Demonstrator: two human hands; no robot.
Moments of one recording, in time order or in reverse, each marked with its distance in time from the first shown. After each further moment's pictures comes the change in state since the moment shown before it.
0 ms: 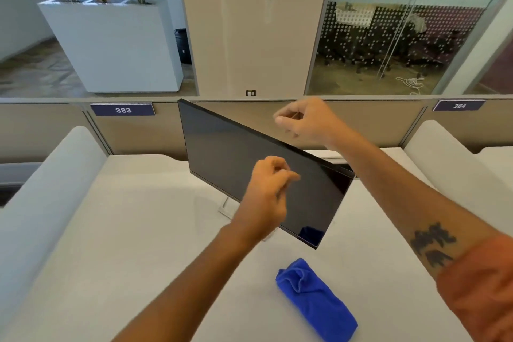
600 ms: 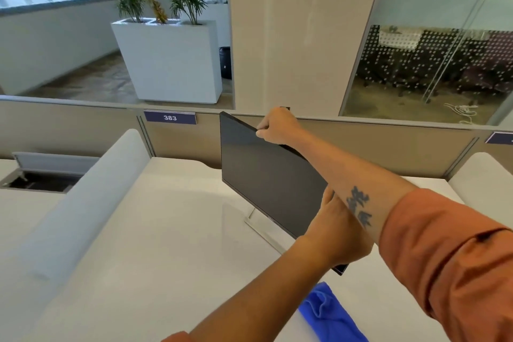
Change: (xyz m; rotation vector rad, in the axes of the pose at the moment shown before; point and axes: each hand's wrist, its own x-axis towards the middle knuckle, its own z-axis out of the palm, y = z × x) left_hand 0.022 0.062 0.053 0.318 -0.158 0.098; right_hand 0.086 -0.069 0.094 -0.320 -0.203 -0.172
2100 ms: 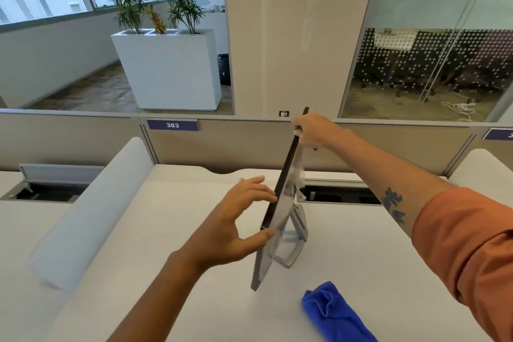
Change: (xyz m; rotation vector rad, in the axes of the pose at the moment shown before) left_hand -0.110 -0.116 -0.138 -0.425 0.002 -0.090; right_hand -0.017 0.080 -0.028 -0.328 0.003 0.001
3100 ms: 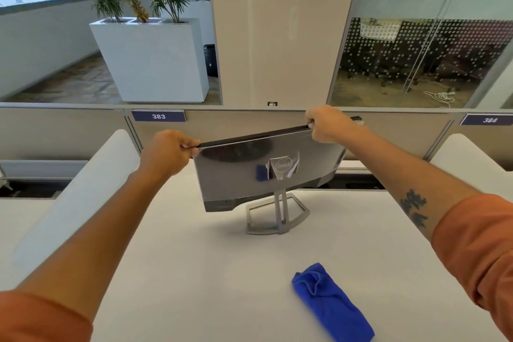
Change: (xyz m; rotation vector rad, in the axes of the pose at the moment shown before) left_hand 0.054 -0.102 -0.095 0.491 0.154 -0.514; right_hand -0.047 0.037 -0.005 -0.039 -0.006 0.175
